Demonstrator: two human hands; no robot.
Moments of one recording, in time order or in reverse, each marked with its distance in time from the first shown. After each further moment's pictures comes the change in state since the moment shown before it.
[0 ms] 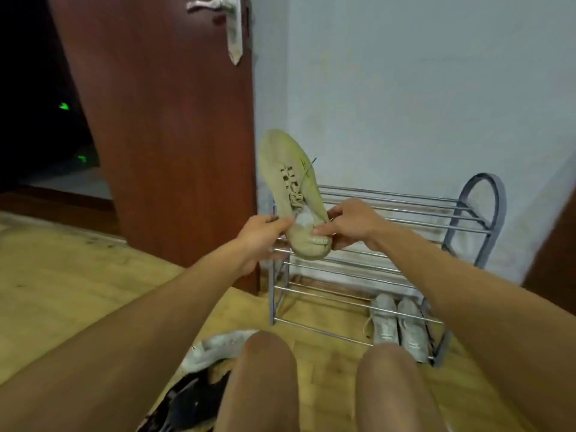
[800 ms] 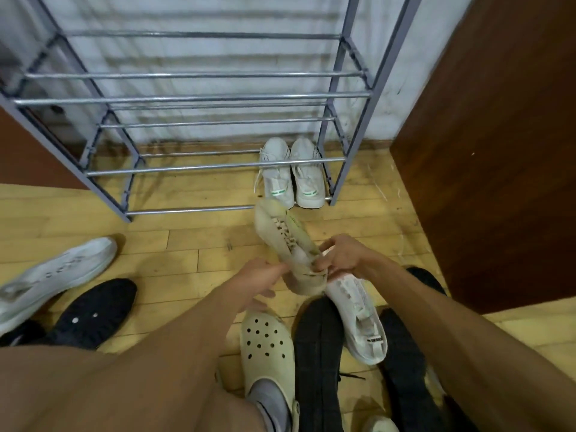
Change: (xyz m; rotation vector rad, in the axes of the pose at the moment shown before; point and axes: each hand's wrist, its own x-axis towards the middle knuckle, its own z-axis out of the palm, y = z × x) left_hand 0.056 -0.305 0.260 0.415 -0.539 -0.737; right_hand -0.037 0.439 0.016 0.319 -0.100 0.830
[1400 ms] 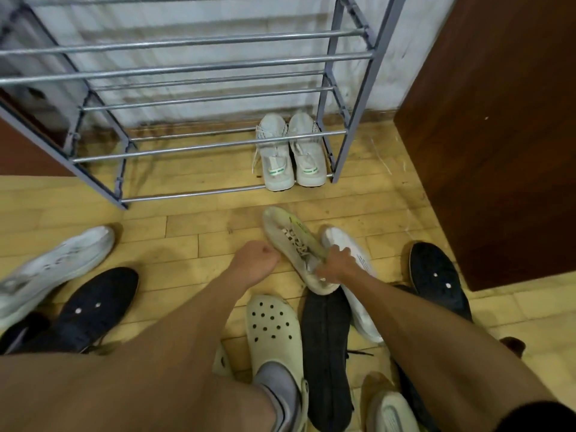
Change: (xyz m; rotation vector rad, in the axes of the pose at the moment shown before) left_hand 0.016 -0.012 -0.003 0.308 0.128 0.185; right_hand 0.054 0.071 0.050 -0.551 0.196 0.196
